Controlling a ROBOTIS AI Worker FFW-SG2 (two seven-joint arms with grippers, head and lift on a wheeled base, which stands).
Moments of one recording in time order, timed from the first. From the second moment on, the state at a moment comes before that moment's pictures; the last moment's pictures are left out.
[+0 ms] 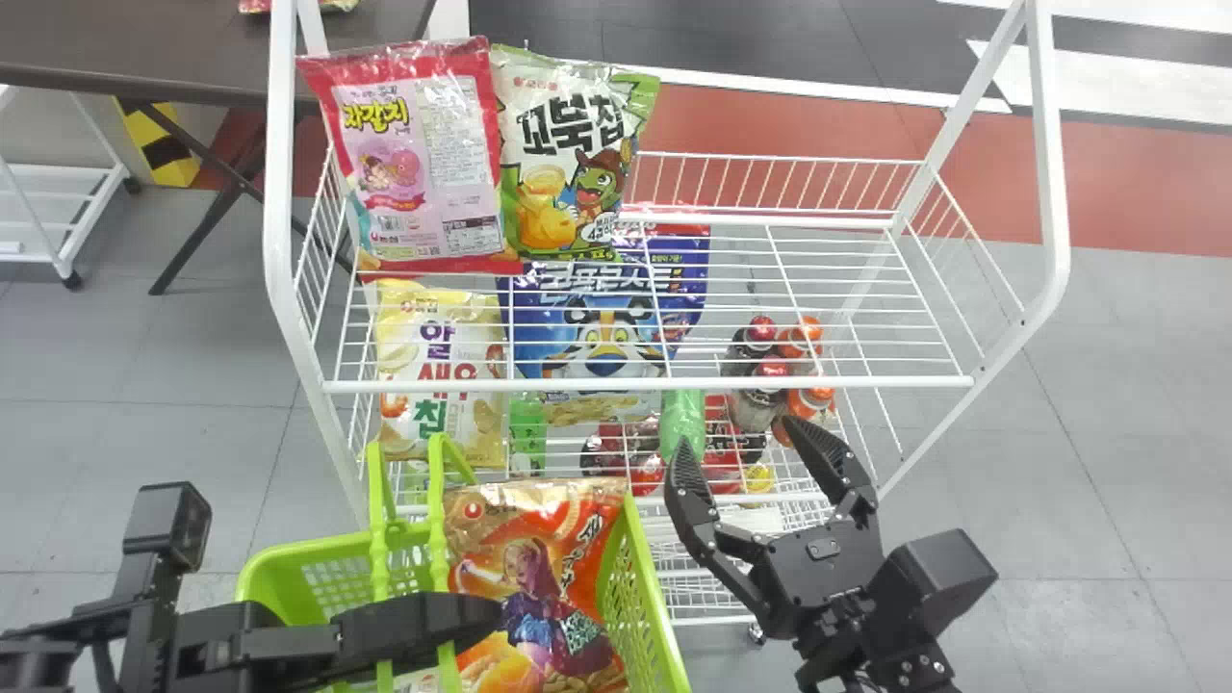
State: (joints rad) left arm 0.24 0.24 0.22 -1.74 1.19 1.57 -0.70; right arm 0.63 0.00 0.04 -1.93 -0.01 -0.21 0.21
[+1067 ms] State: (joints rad) left arm 0.24 0.24 0.21 -1.74 1.19 1.57 -0.69; right arm 0.64 0.00 0.03 -1.93 -0.01 -0.24 0.18
